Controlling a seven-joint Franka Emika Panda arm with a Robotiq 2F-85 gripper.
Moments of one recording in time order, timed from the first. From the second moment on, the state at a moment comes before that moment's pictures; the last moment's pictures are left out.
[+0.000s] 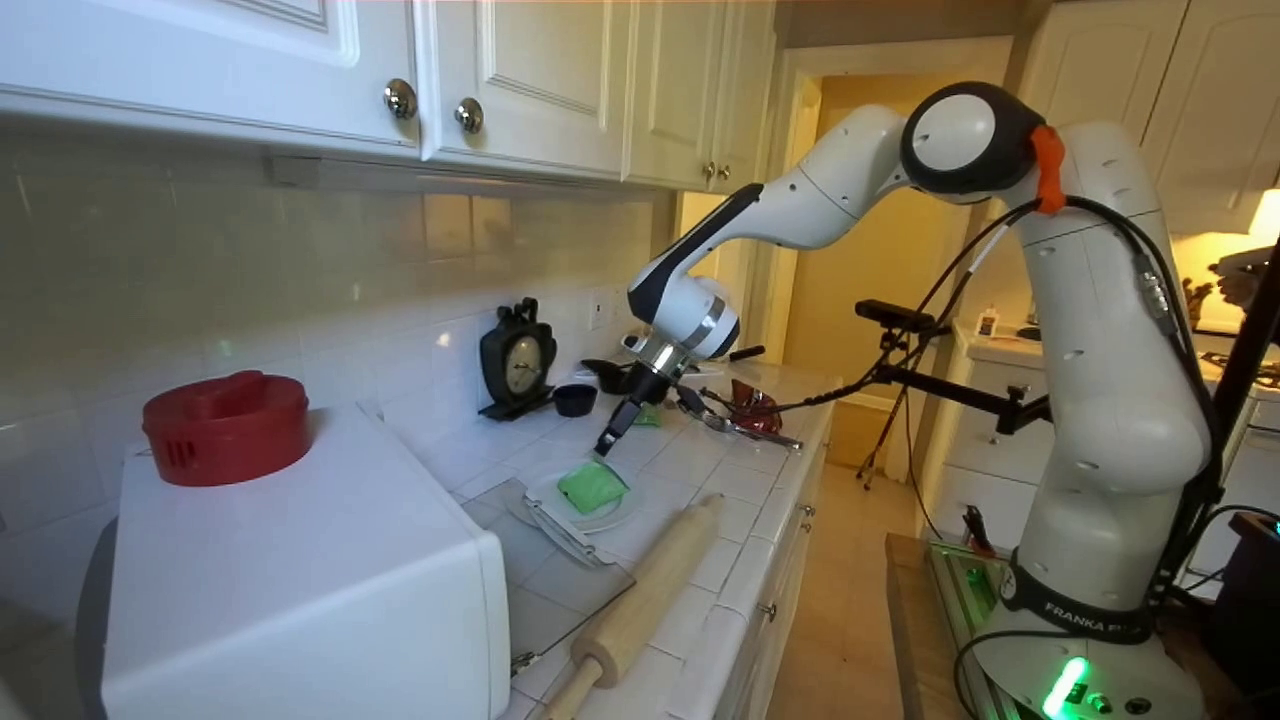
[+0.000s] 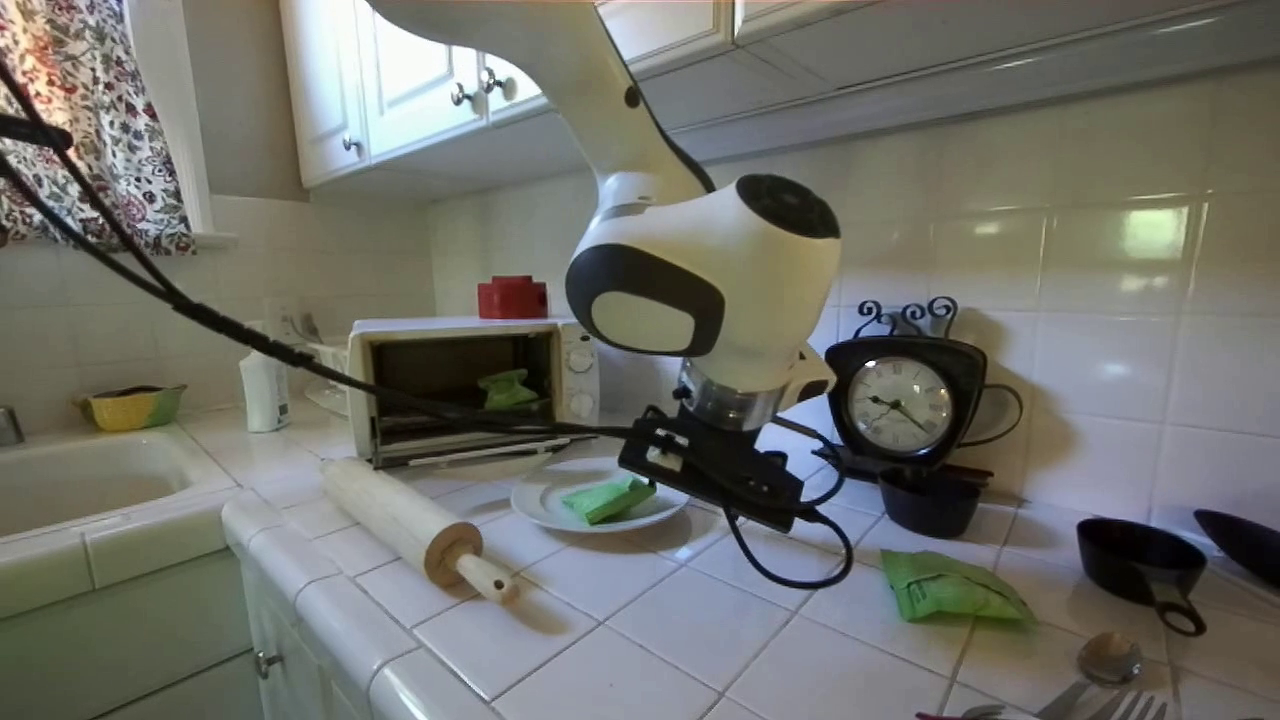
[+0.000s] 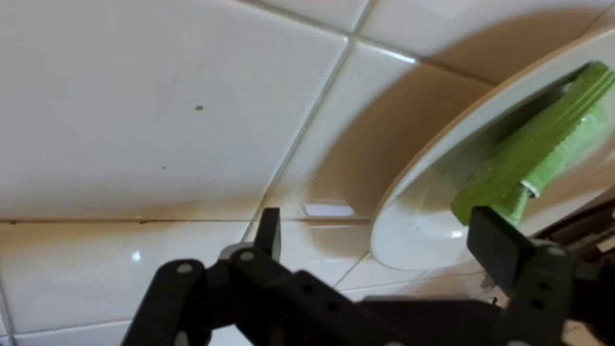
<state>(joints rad) -0.46 0.42 0.14 -2.05 0.97 2.55 -1.38</state>
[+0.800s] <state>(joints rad) -0.43 0.47 -0.03 -1.95 1.16 2.08 -1.61</state>
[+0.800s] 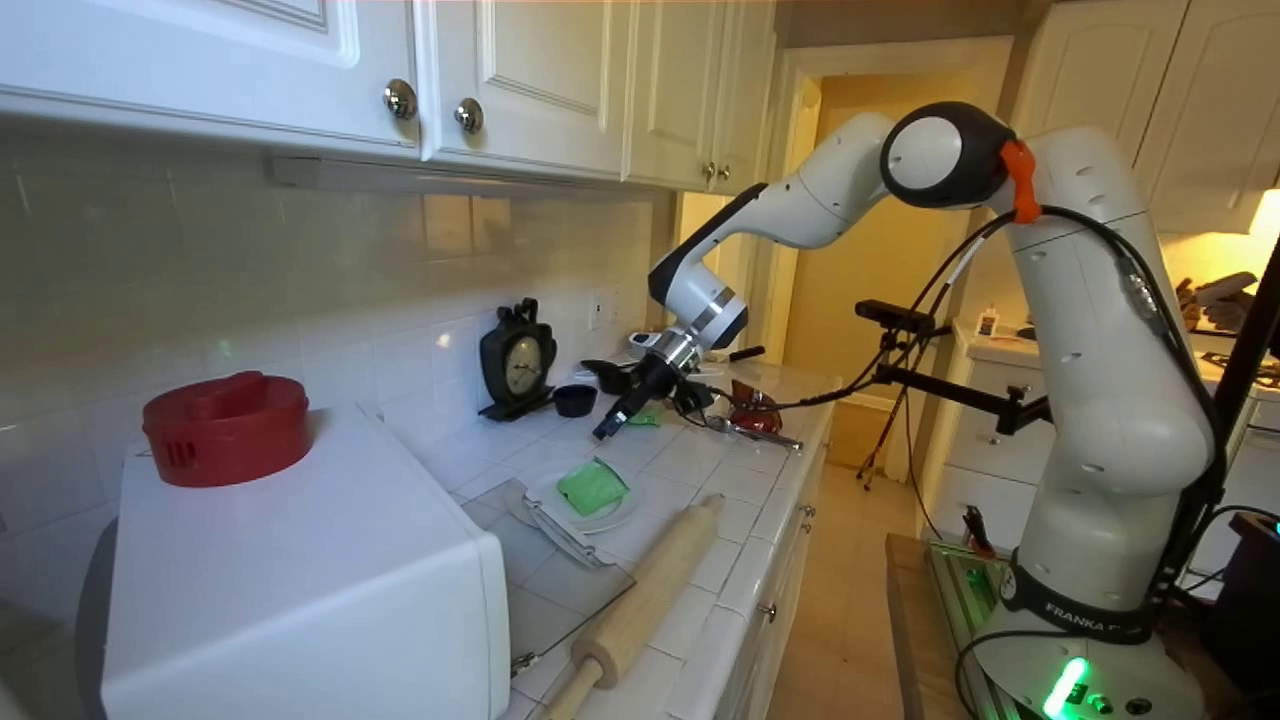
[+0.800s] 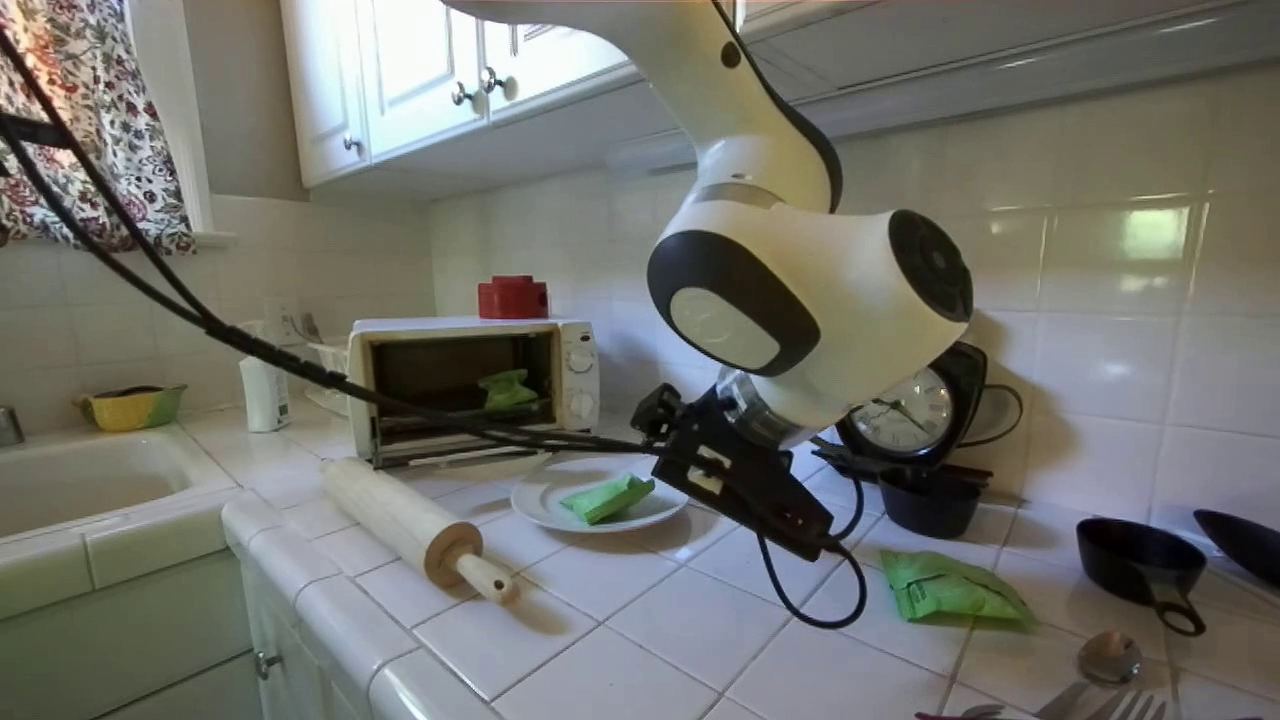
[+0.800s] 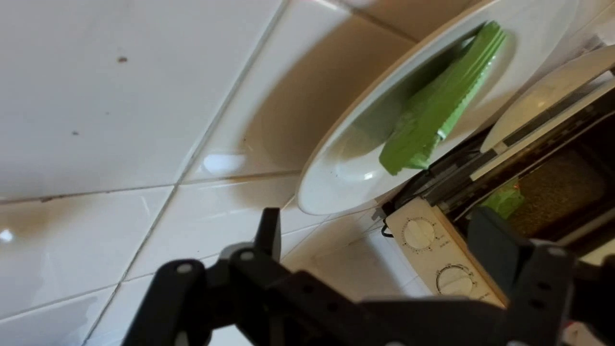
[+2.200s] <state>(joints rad) -0.40 0.56 -0.18 -1.70 0.91 1.65 -1.17</state>
